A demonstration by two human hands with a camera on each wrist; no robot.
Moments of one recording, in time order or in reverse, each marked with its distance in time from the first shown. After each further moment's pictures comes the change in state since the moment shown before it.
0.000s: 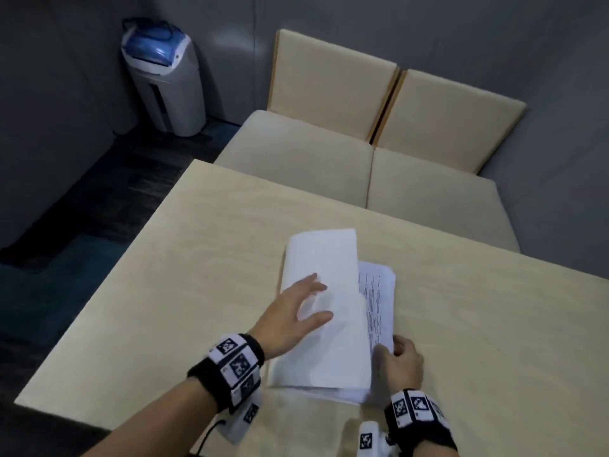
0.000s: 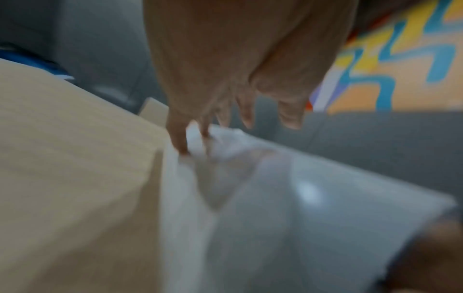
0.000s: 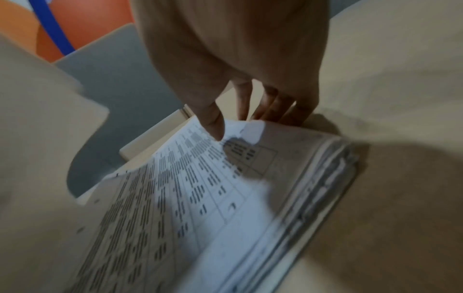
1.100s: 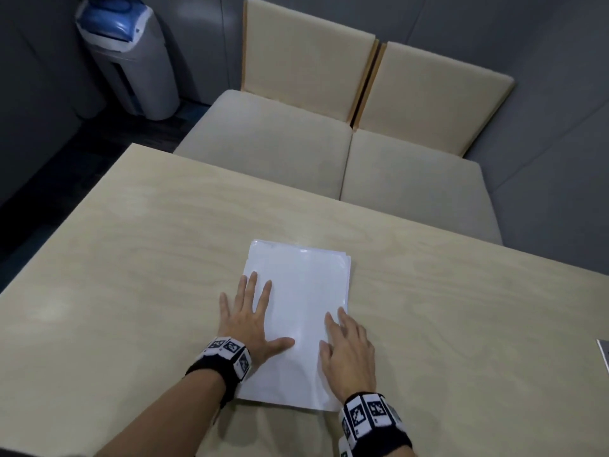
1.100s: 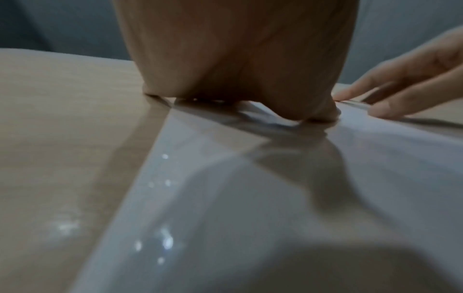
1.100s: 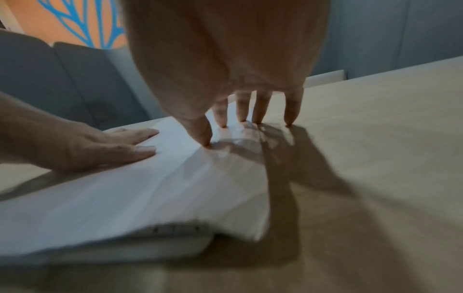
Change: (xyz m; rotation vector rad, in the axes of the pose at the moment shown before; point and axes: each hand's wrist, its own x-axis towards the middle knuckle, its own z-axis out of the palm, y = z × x) left_hand 0.080 -0.059 0.110 0.918 0.035 -0.296; right_hand 0.047 0.011 -0.026 -0.666 -0.152 -0.692
